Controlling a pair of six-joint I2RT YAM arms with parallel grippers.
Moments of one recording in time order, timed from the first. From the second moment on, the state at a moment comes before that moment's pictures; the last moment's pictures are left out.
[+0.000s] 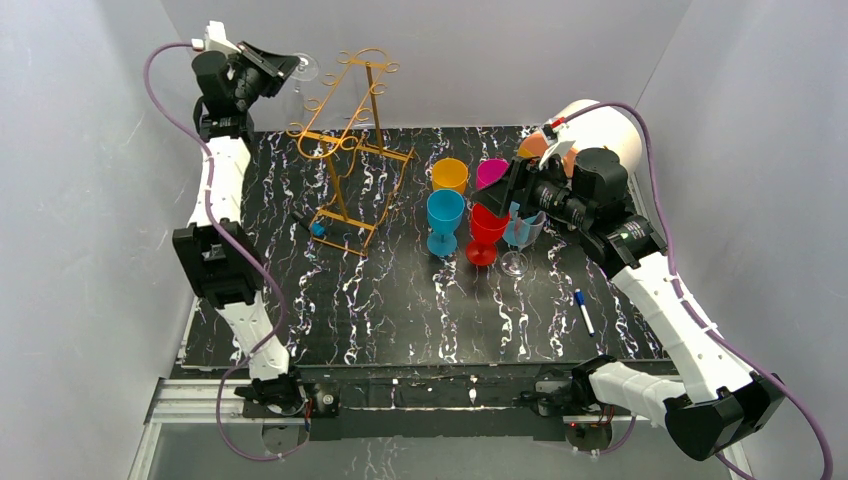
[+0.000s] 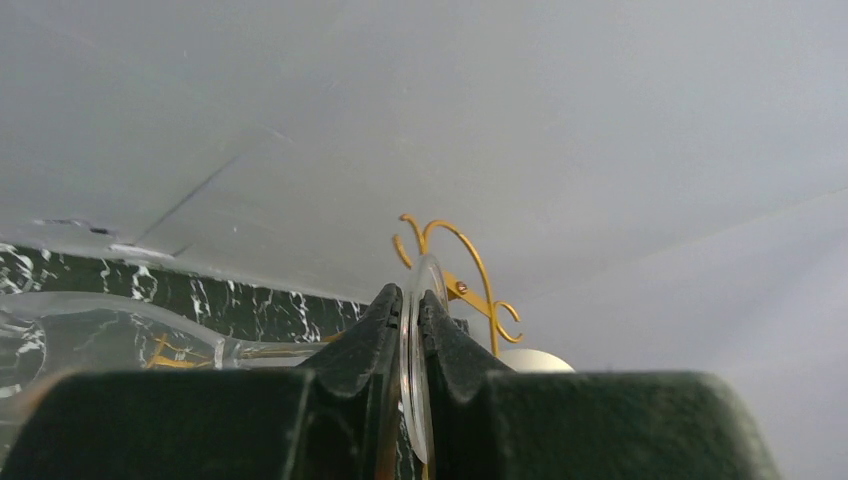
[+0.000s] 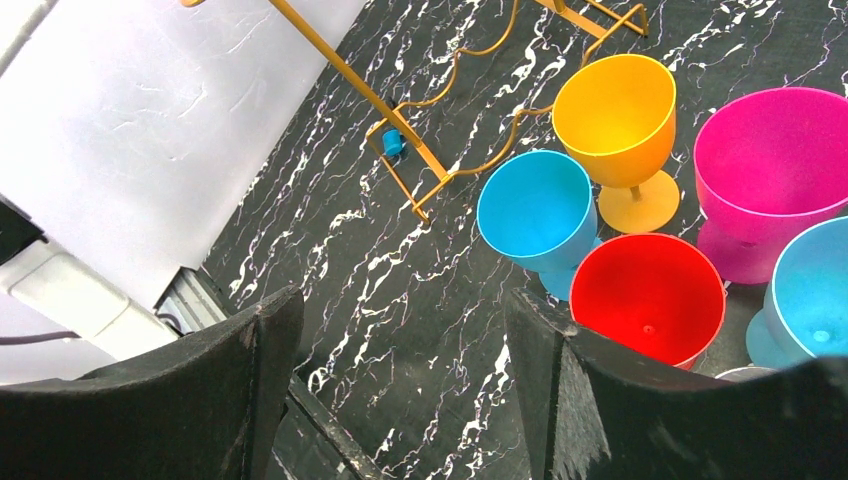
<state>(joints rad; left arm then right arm) 0.14 1.97 1.94 0.04 0.50 -0.94 0.46 1.07 1.19 -0.36 -0.39 0.45</state>
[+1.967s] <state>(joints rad) 0.02 0.79 0.89 -0.40 0.41 -0.73 0.46 1.13 1.10 -0.09 -0.61 0.65</state>
